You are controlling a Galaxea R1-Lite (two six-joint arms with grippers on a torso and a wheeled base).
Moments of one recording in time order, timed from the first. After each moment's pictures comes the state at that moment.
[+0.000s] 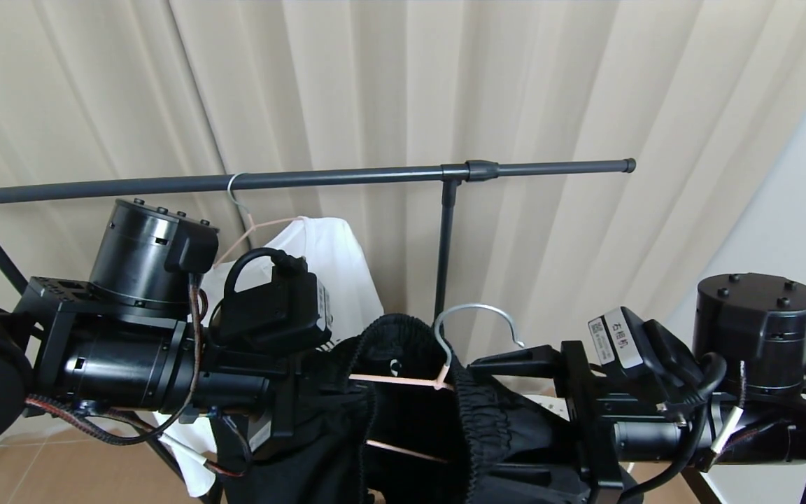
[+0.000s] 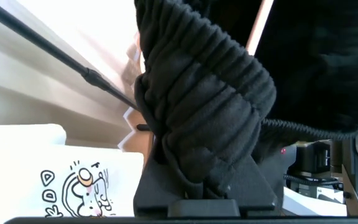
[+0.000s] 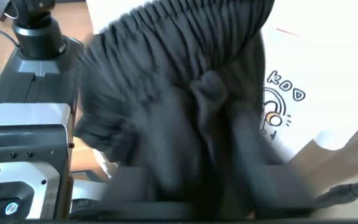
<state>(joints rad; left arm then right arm) -0.54 1.54 -0.89 0.00 -0.54 0.74 0.63 1.61 -0.53 -0.76 0.71 -0.31</state>
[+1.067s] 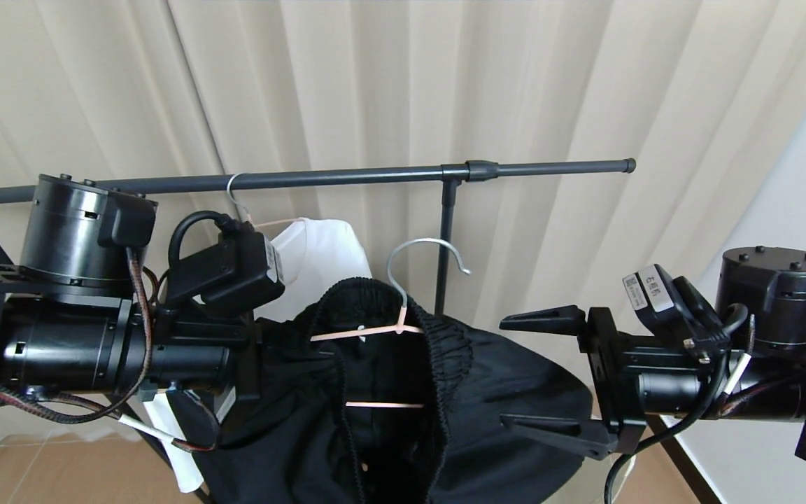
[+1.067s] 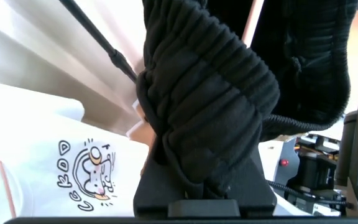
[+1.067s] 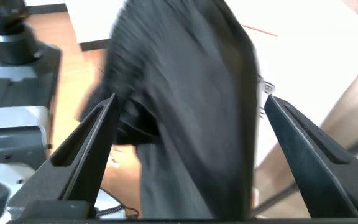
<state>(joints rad) -0.44 1.47 -0.89 0.00 -0.52 0.65 0.44 1.62 -0.56 -0.76 0.85 -0.30</state>
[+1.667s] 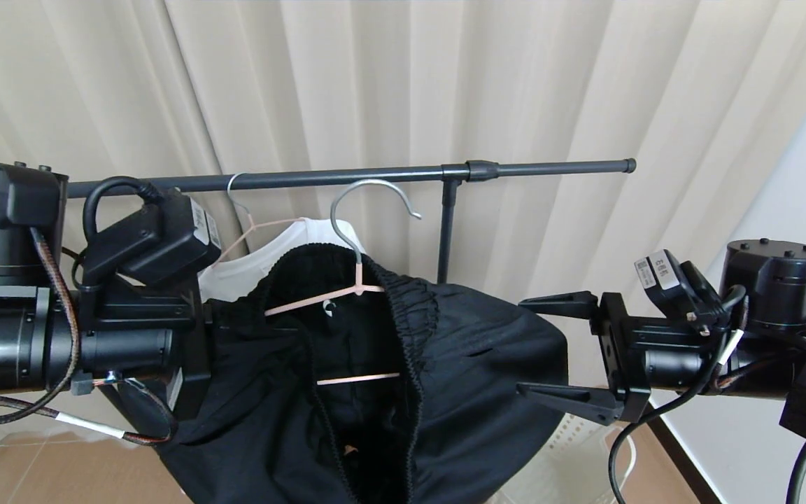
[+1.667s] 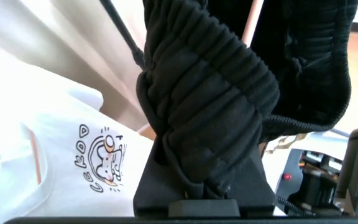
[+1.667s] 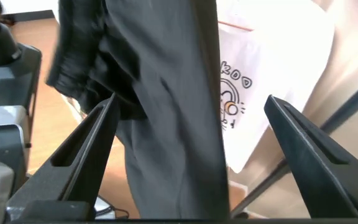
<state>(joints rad) -0.37 1.37 -0.87 0.01 -0.52 0.56 0.33 1.68 -0.58 -0.81 0.92 -0.31</state>
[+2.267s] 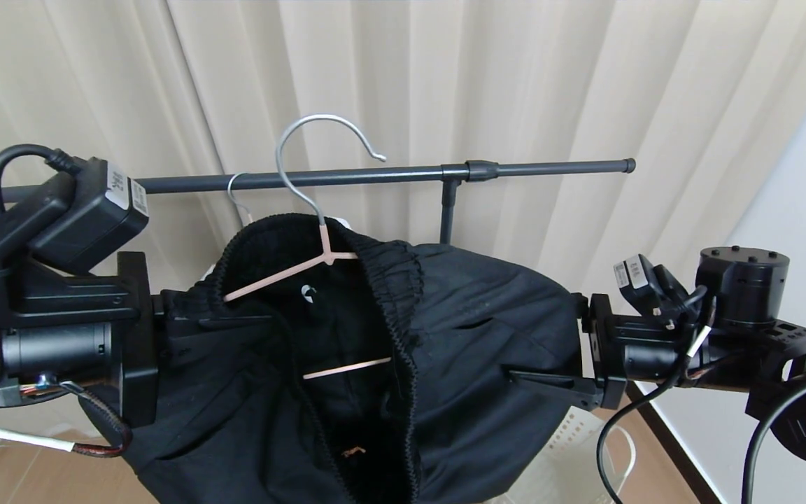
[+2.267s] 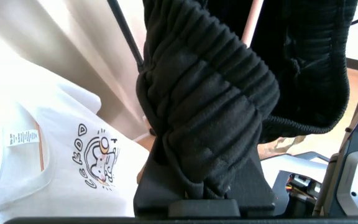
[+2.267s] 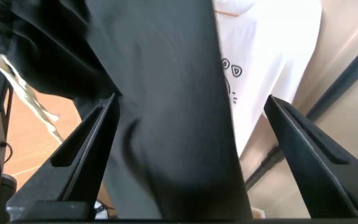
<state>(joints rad) -0.36 1.26 -0.85 0.01 -0.52 0.45 0.28 1.78 -0.60 -0.86 0.92 -0.31</state>
